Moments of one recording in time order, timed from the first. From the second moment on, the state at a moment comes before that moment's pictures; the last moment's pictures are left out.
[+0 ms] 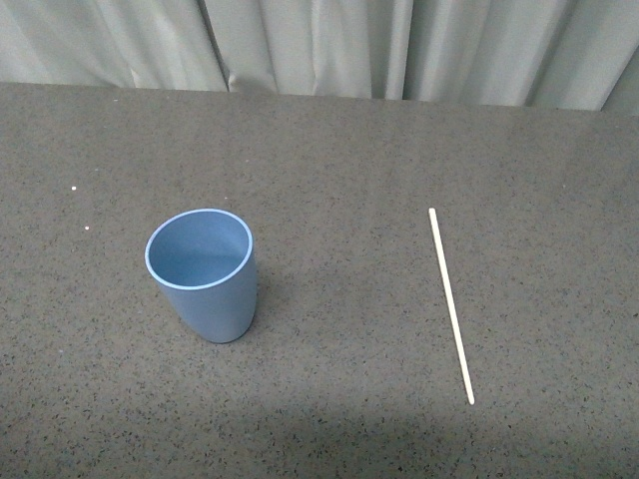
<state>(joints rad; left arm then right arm) 0.00 0.00 0.02 0.00 0.00 0.00 0.00 0.00 0.00 0.00 0.00 0.00</state>
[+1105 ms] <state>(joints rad) 0.00 0.00 0.02 0.00 0.00 0.00 0.21 1.45 0.49 0.15 0.01 -0.04</state>
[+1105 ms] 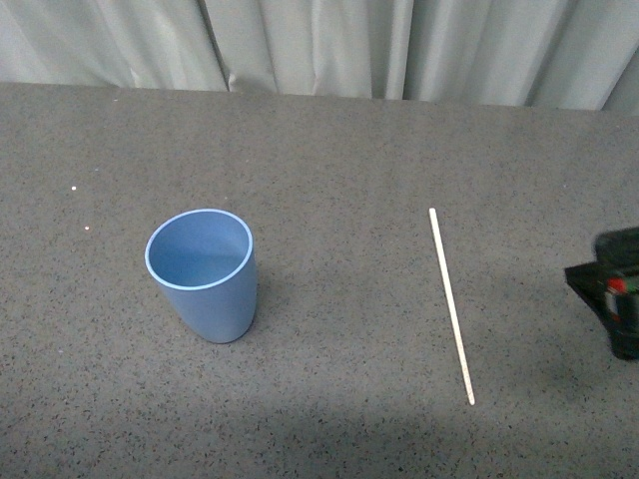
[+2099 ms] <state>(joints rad) 0.00 0.00 0.02 0.00 0.00 0.00 0.33 2.22 1.19 -0.11 -0.03 0.18</state>
